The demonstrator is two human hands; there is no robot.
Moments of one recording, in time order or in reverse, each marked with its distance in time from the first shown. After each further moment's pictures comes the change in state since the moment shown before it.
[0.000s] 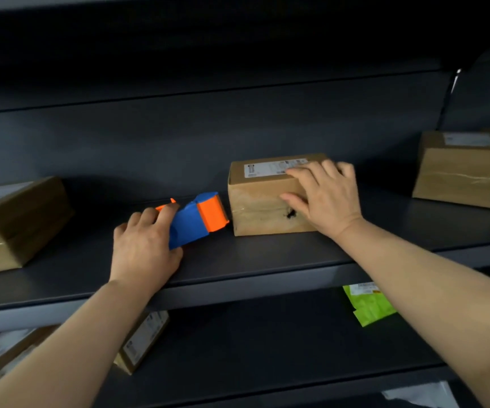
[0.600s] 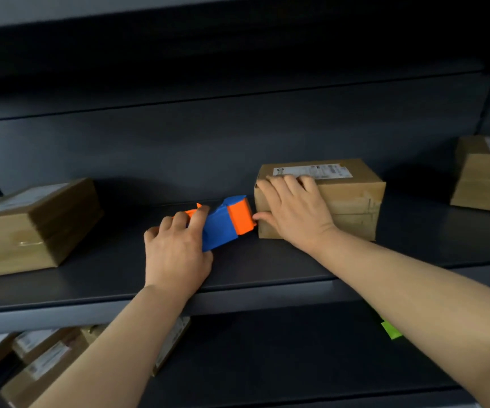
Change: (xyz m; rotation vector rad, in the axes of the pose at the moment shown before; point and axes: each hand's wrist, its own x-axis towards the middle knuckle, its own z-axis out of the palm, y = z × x) left_hand -0.001 0.000 0.000 0.066 -0.021 -0.036; right_hand 0.029 -0.088 0.026 -0.143 -0.004 -0.176
